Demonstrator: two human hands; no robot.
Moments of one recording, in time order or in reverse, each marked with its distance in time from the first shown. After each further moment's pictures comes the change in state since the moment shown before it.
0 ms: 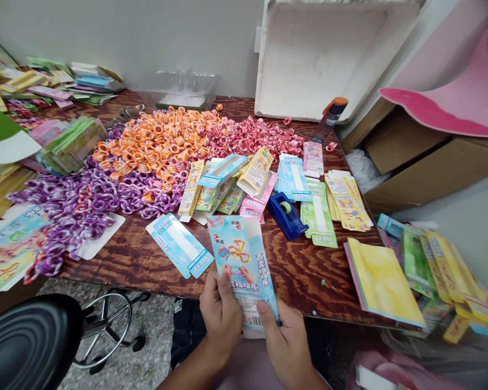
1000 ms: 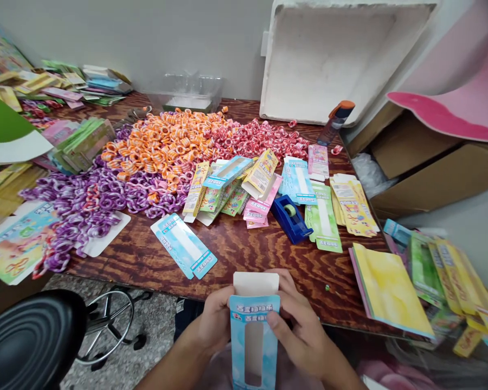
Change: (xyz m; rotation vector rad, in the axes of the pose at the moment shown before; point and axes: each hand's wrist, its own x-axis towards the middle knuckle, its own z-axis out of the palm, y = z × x) left_hand 0.029 0.039 -0.017 -0.509 -0.591 -0.995; right_hand 0.036 -0.022 -0.042 -0.195 -0.408 -0.398
